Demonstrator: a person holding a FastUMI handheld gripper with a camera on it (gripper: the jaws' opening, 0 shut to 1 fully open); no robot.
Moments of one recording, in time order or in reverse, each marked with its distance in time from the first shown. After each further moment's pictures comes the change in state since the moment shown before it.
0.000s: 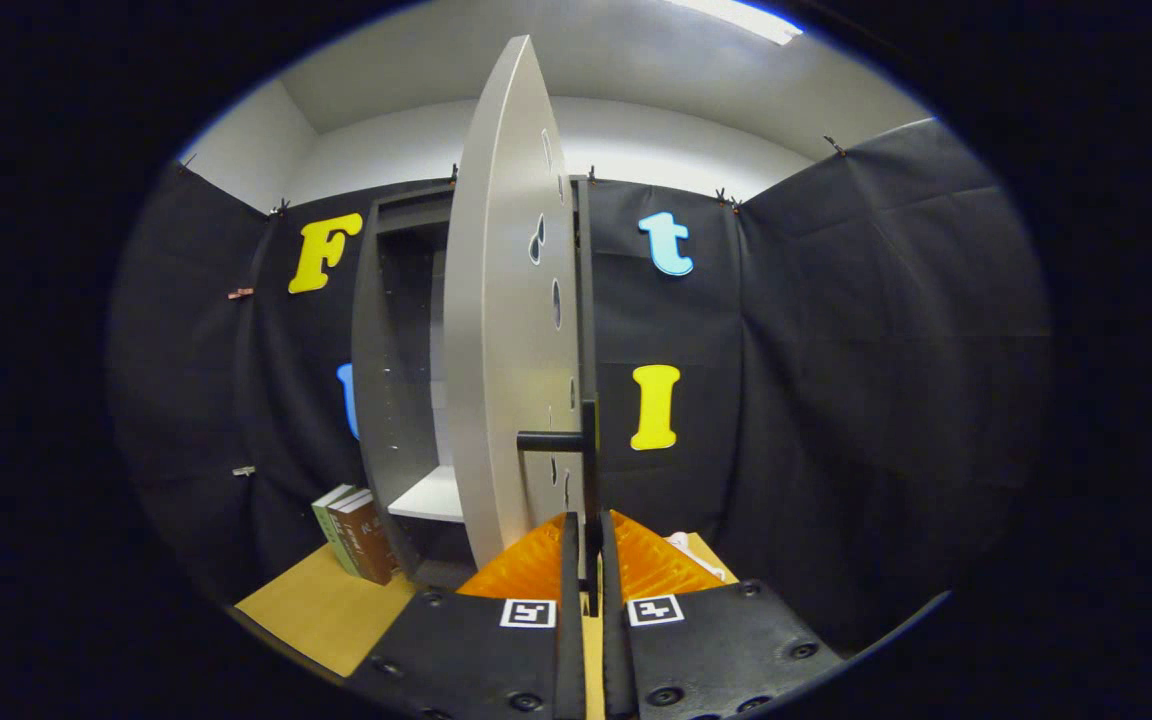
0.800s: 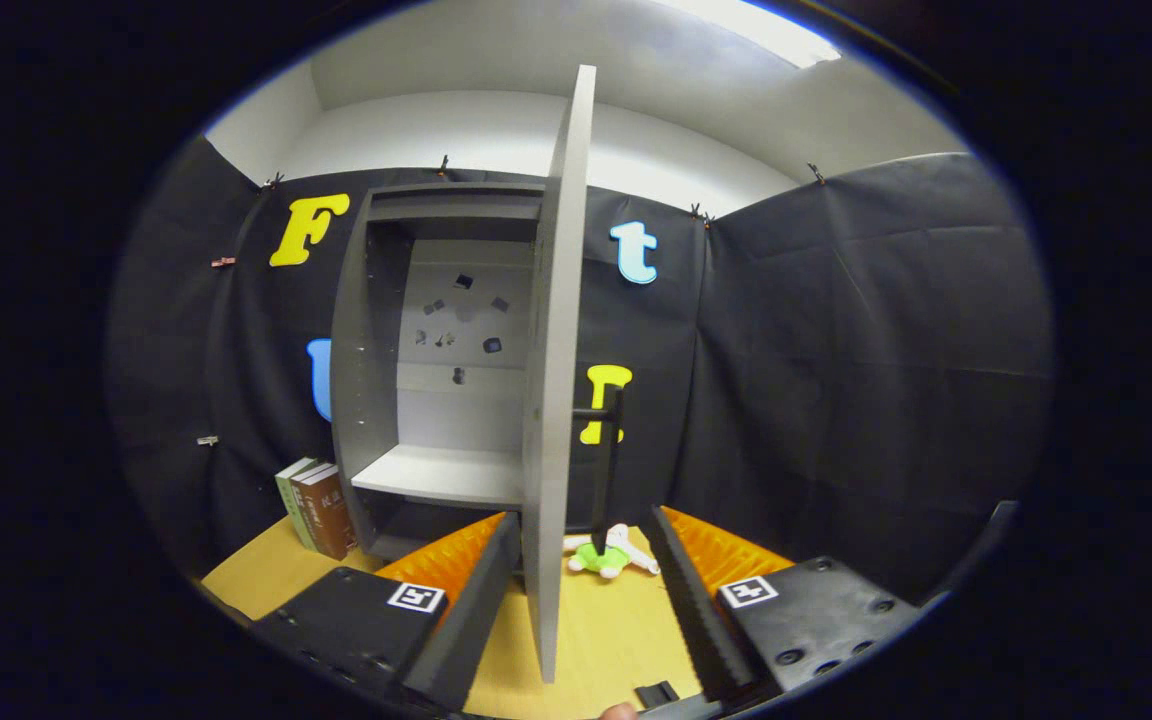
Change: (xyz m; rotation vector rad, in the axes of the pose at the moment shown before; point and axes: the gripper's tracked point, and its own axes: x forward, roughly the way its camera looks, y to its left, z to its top) arm -0.035 -0.015 -0.006 -0.076 0.036 -0.064
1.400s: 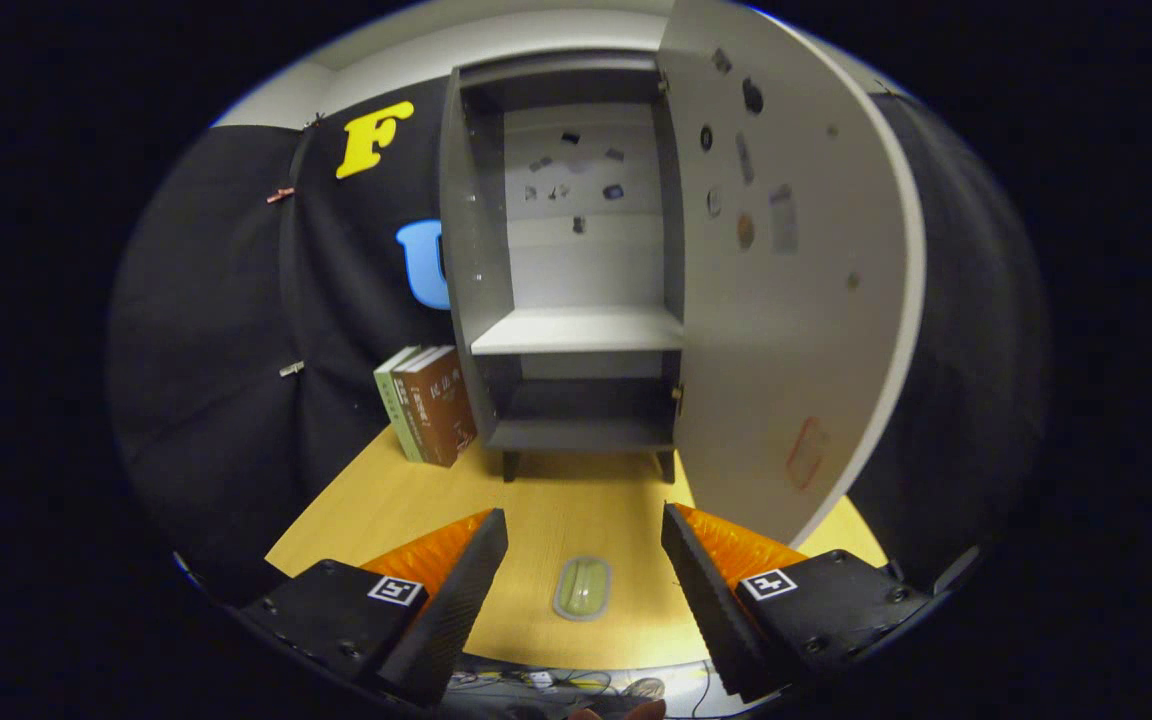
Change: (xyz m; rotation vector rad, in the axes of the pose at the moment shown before) arm -0.018 0.102 -0.123 0.073 0.403 0.252
